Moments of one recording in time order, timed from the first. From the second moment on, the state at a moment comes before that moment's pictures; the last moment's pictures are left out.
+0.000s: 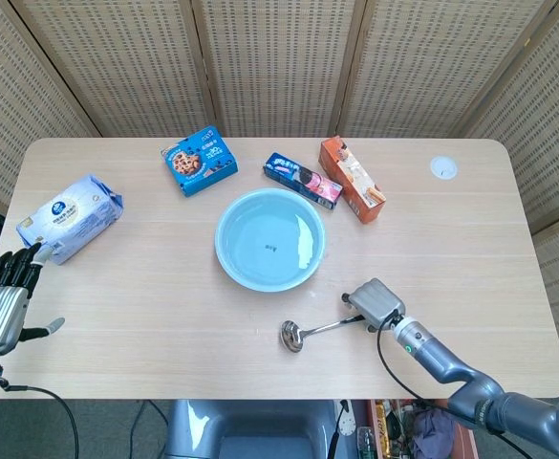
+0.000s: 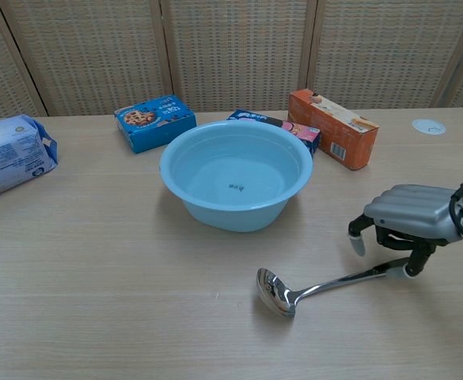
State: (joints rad) left arm -0.18 -1.10 -0.07 -1.69 1.43 1.37 0.14; right arm 0.66 -1.56 0.03 -1.18 -1.55 0.78 -0.14
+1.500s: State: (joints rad) left arm -0.19 -1.11 -0.06 -1.68 1.41 1.36 0.14; right arm 0.67 -1.59 -0.02 -1.13 -1.48 0.76 -0.07
